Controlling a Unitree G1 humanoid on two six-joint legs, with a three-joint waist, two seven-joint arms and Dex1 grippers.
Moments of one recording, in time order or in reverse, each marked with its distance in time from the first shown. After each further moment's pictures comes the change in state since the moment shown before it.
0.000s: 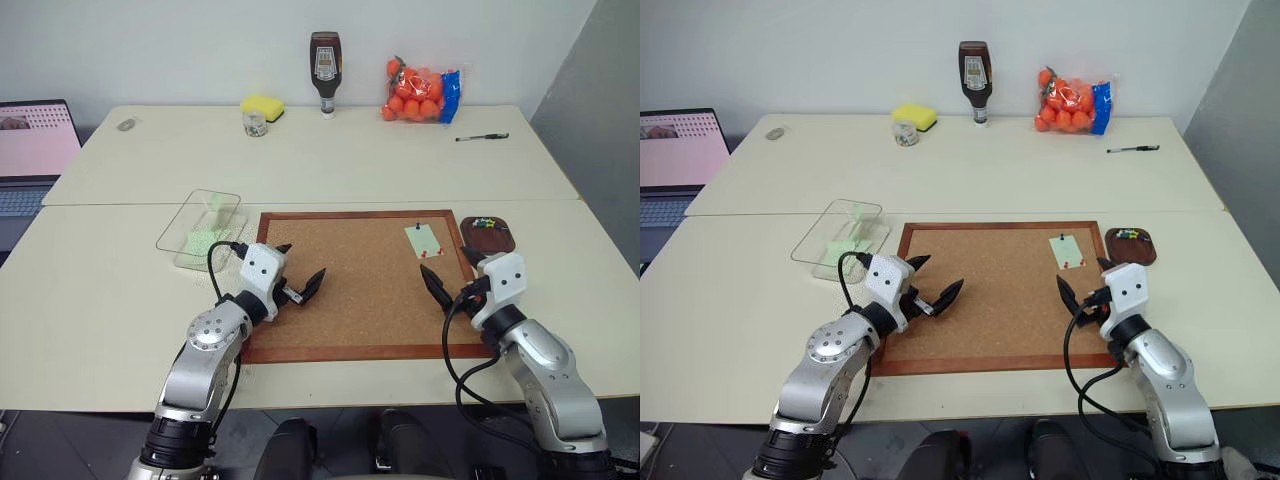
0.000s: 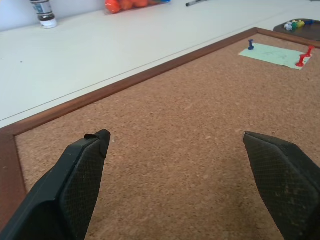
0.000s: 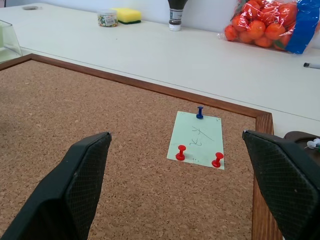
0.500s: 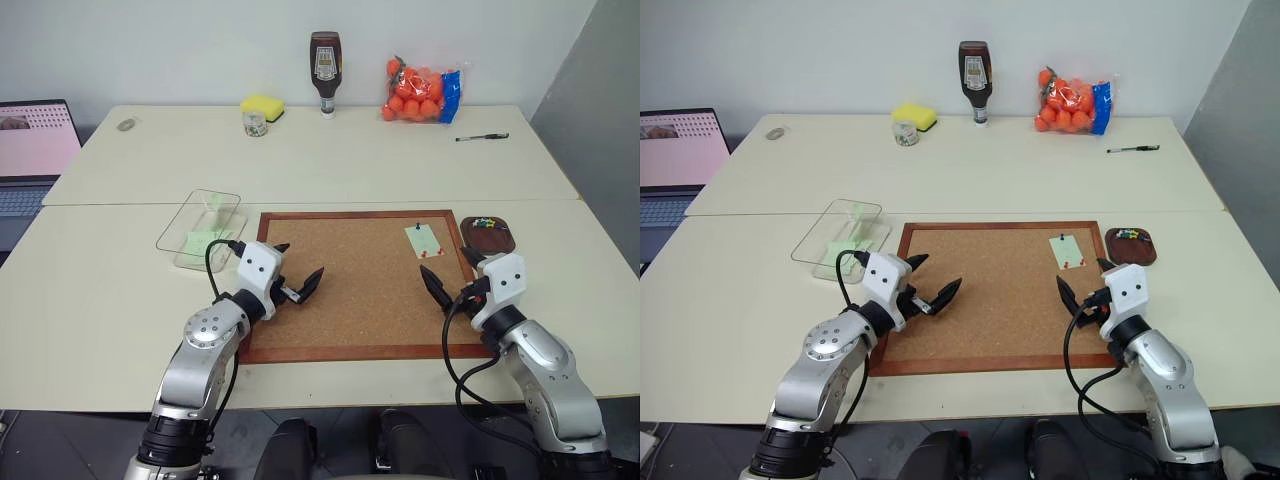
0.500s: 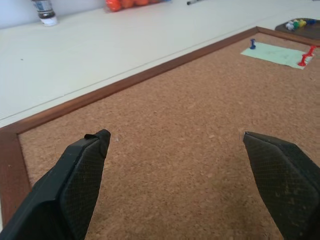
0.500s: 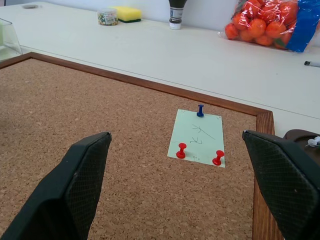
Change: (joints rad) left arm -0.013 0.025 -0.009 -0.002 -0.003 0.024 -0.043; right arm 0.005 0.000 0.000 0.000 0.000 0.000 0.001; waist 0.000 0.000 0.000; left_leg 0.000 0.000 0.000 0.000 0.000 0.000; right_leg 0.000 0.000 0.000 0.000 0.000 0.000
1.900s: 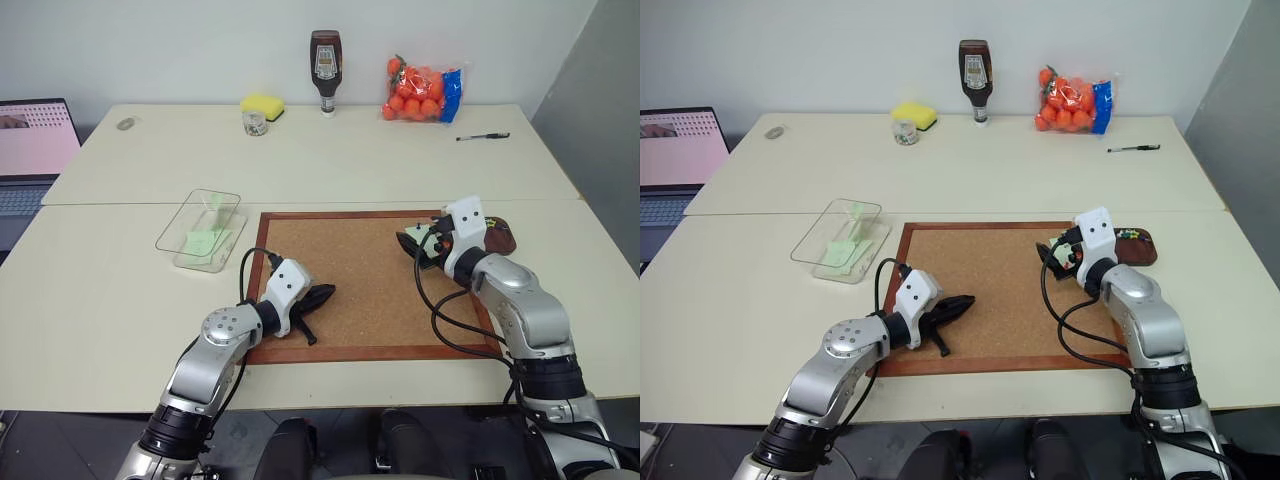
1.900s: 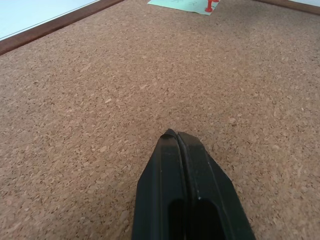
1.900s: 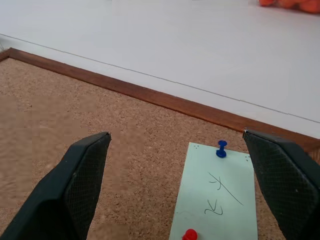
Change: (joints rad) left arm -0.036 0.064 -0.135 0.061 0.009 0.043 -0.178; right arm -0.506 -0.004 0.061 0.360 0.008 0.337 -0.010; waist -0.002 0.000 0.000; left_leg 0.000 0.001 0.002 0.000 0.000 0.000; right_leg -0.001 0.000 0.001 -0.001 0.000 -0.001
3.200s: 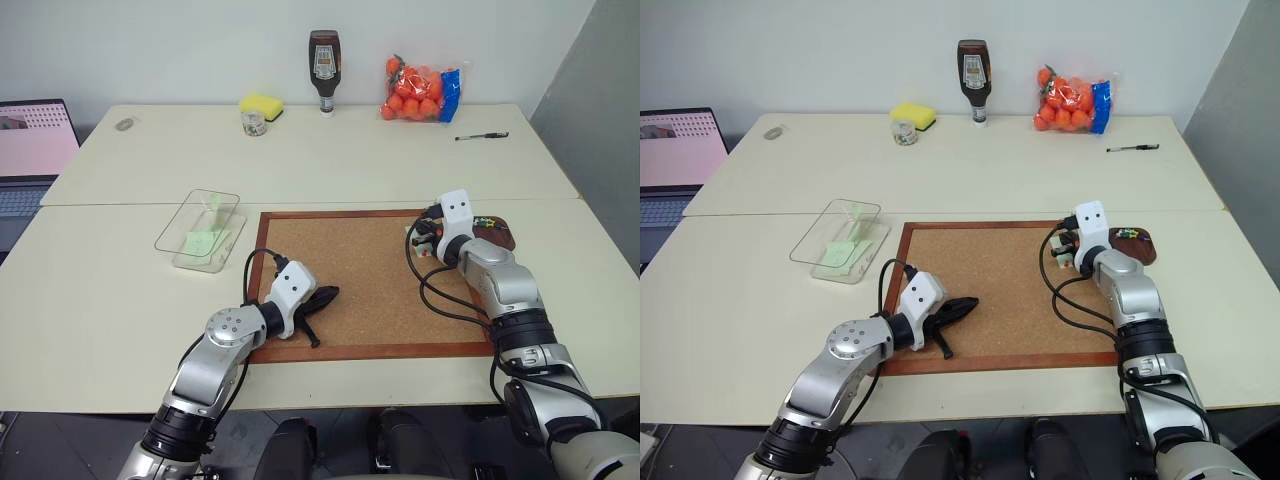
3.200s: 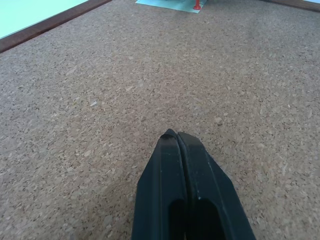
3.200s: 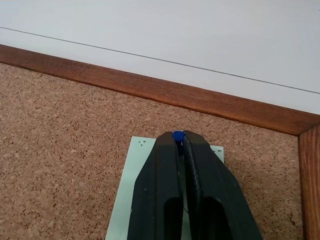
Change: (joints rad) left arm 0.005 -0.006 -0.022 -0.027 0.017 0.015 0.003; right arm -0.195 0.035 -0.020 0.428 -0.076 -0.120 -0.014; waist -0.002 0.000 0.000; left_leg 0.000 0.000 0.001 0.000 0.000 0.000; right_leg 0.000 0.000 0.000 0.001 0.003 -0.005
